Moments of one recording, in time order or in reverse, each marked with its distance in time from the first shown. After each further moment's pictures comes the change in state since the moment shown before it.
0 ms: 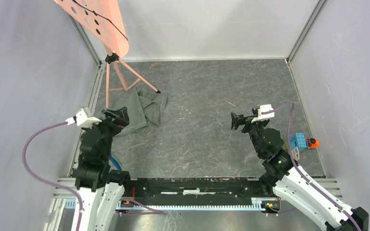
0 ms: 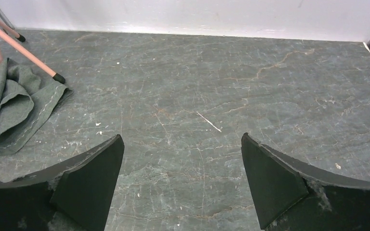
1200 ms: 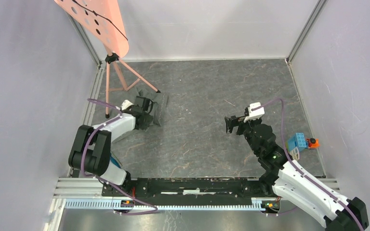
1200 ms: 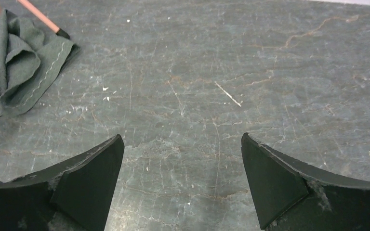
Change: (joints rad) left arm -0.135 1.254 0.106 0.090 -0.053 -0.577; right arm 0.000 0.105 0.010 -0.039 -0.083 0.044
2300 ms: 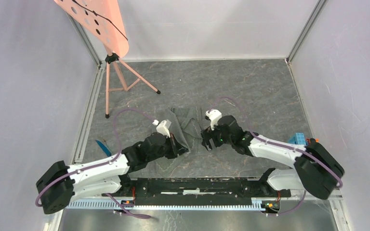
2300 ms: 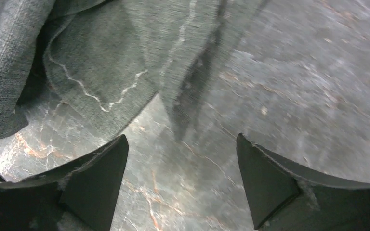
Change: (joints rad) left arm -0.716 -0.537 -0.414 0.444 0.258 0.171; right arm 0.094 0.599 0.144 -0.101 -0.428 0.019
